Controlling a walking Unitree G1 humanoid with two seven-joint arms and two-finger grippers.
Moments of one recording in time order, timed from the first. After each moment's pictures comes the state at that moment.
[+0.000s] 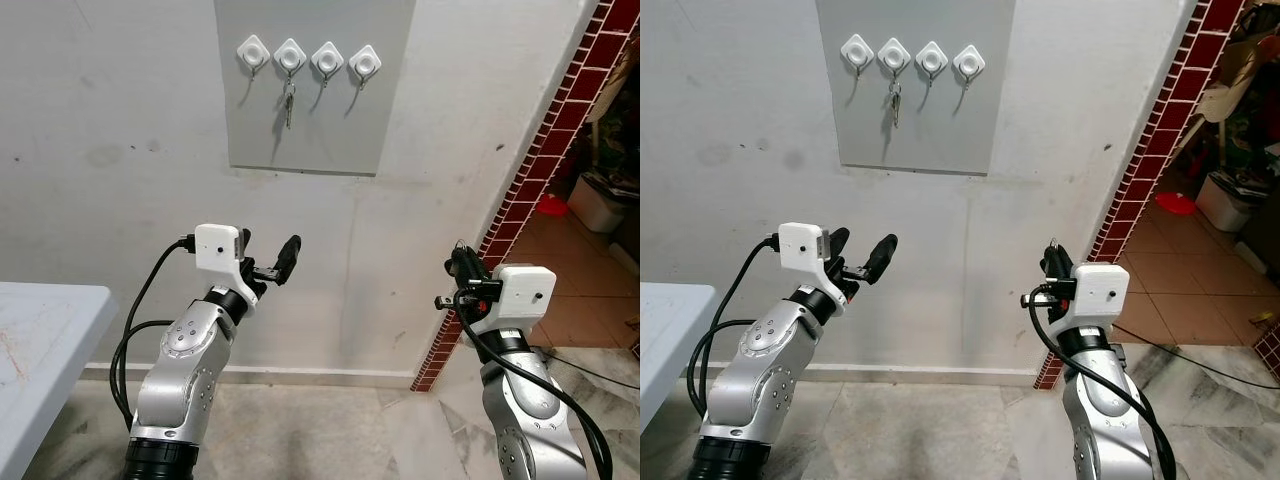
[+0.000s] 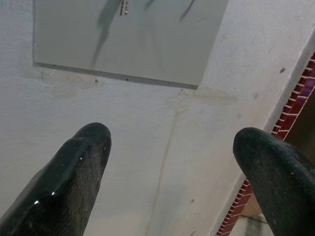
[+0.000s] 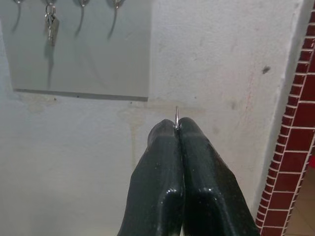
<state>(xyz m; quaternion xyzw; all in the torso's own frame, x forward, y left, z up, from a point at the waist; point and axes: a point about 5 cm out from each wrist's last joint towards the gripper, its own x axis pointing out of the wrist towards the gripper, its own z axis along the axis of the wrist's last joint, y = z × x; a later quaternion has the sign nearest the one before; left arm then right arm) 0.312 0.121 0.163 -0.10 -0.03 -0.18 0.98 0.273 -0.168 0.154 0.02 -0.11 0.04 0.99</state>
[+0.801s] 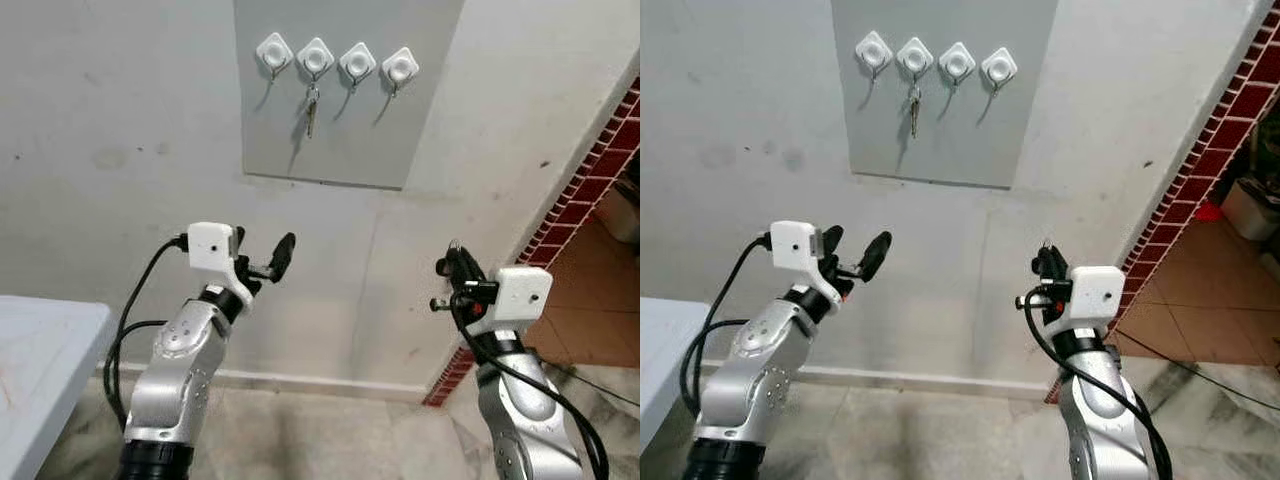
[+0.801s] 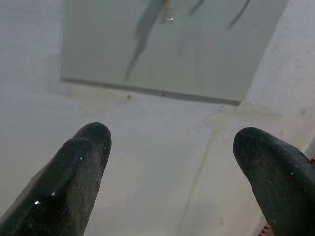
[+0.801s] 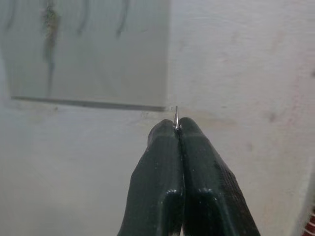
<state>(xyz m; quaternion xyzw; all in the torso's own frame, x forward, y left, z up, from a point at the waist) 0.312 0.130 0.167 -0.09 -0.04 -0.17 0.98 0.271 -0.162 0.155 0.03 -0.12 0.05 0.99</state>
